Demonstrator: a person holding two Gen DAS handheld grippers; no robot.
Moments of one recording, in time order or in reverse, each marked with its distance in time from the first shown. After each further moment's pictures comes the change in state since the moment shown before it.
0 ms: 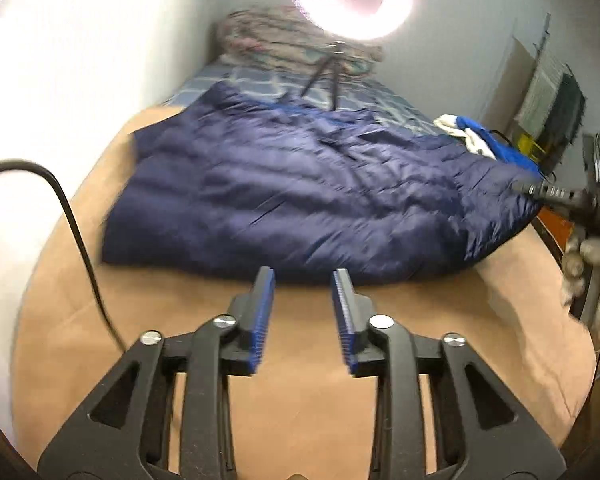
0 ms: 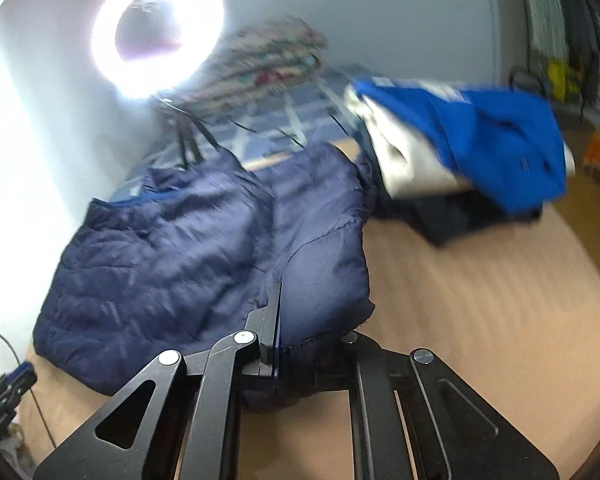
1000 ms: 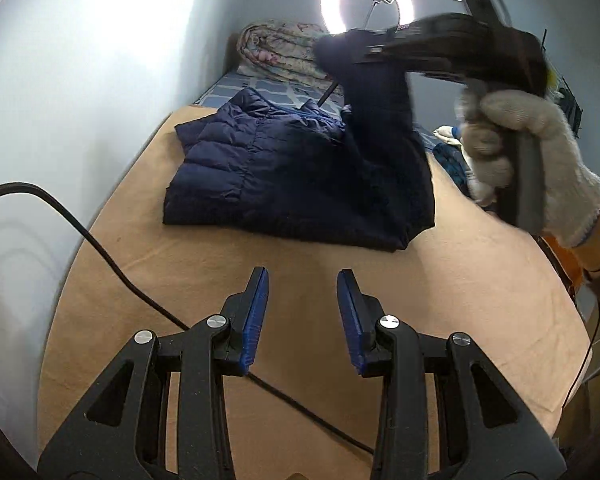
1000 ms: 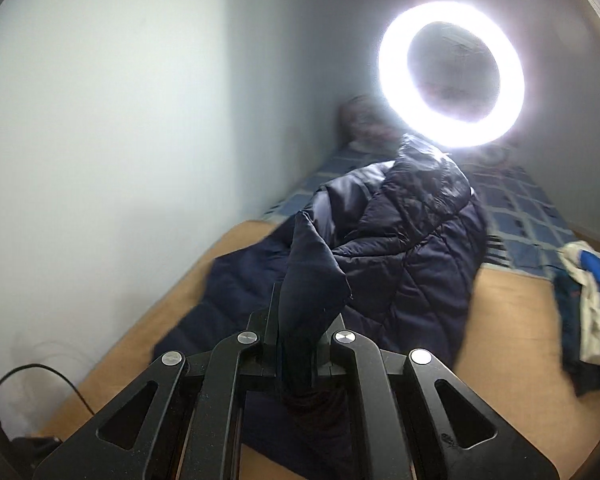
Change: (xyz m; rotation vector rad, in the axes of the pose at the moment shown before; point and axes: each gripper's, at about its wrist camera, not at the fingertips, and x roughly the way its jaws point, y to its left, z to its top) left arm -0.065 0.026 -0.043 -0.022 -0.056 -0.020; right arm 0.015 0.288 0.007 -0.441 -0.079 0.320
